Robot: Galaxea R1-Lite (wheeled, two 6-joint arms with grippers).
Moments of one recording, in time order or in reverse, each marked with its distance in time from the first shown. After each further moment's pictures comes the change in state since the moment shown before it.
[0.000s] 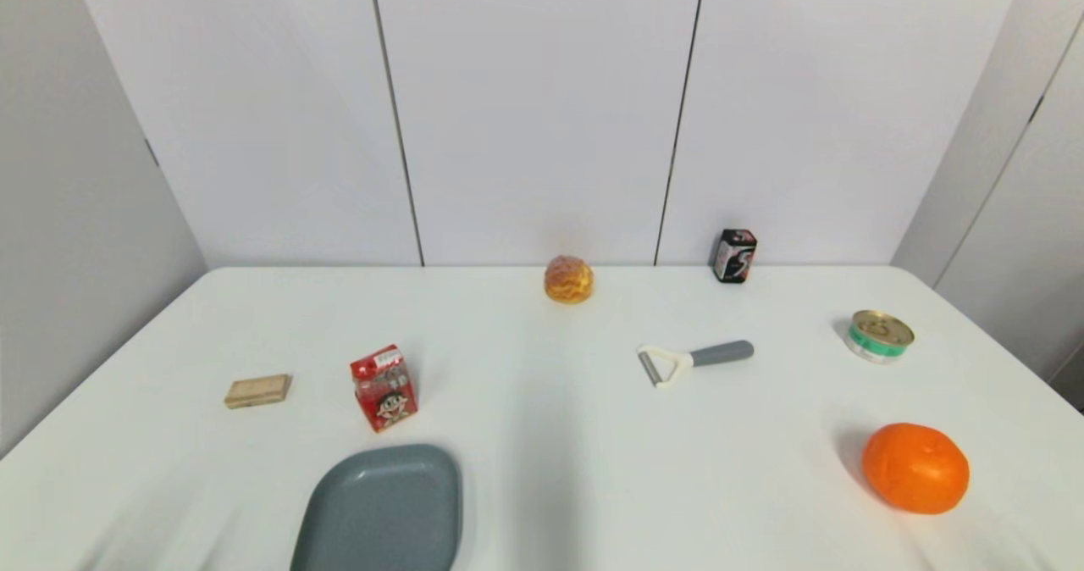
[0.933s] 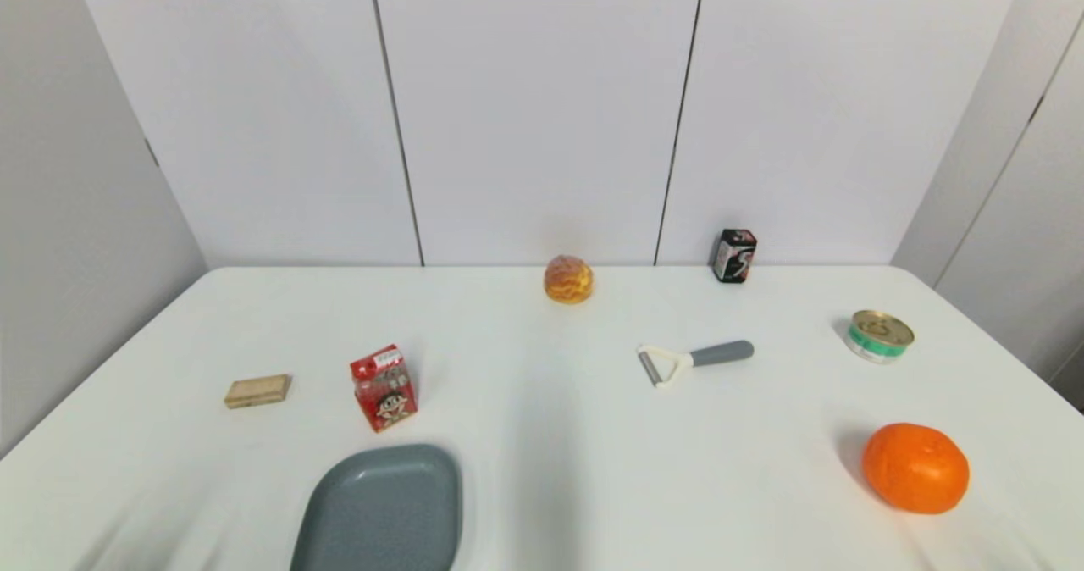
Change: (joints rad) left arm -0.013 0.152 -0.007 -0.059 -0.007 0.194; right arm 0.000 0.000 0.000 0.000 0.000 0.000
